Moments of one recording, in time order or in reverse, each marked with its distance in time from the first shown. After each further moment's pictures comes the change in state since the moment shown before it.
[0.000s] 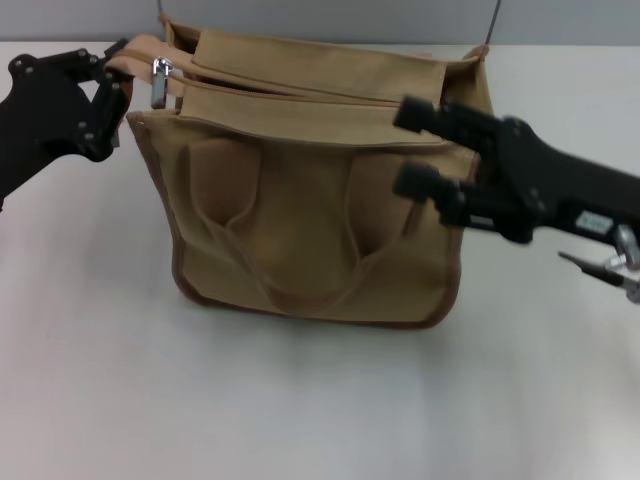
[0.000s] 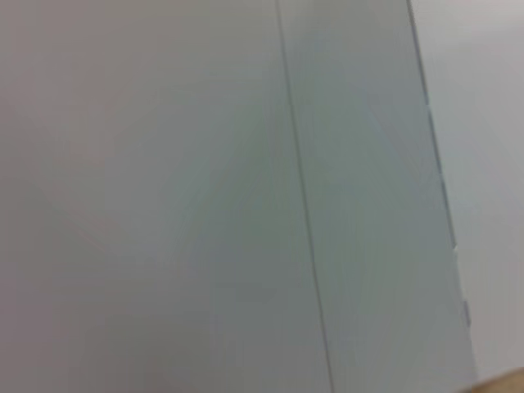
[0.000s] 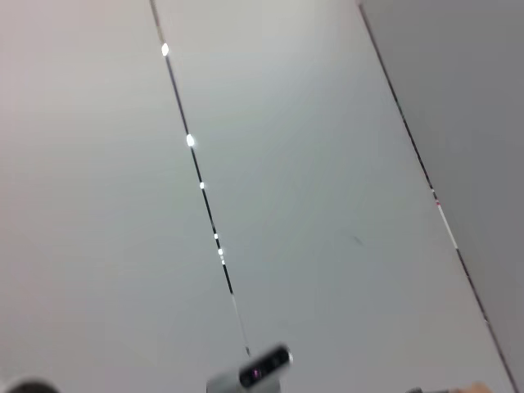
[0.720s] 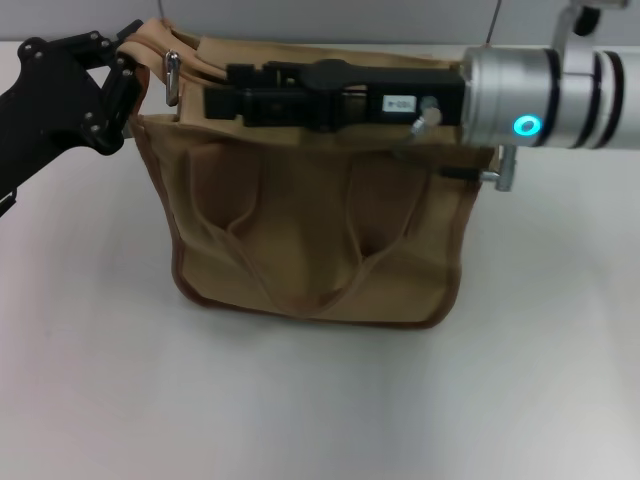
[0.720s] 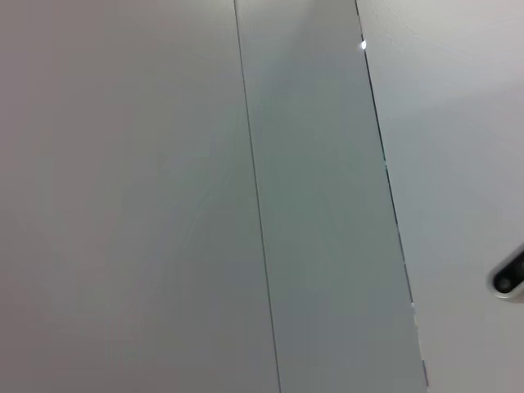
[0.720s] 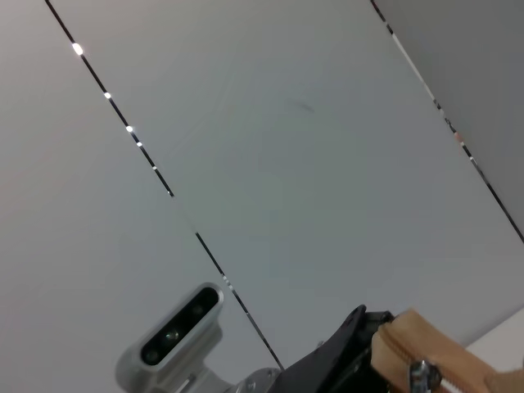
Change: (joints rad) left arm -0.019 -0.002 0.005 -0.012 -0.021 0.089 -0.025; right arm 0.333 0.007 -0.184 0.014 0.006 0.372 0.421
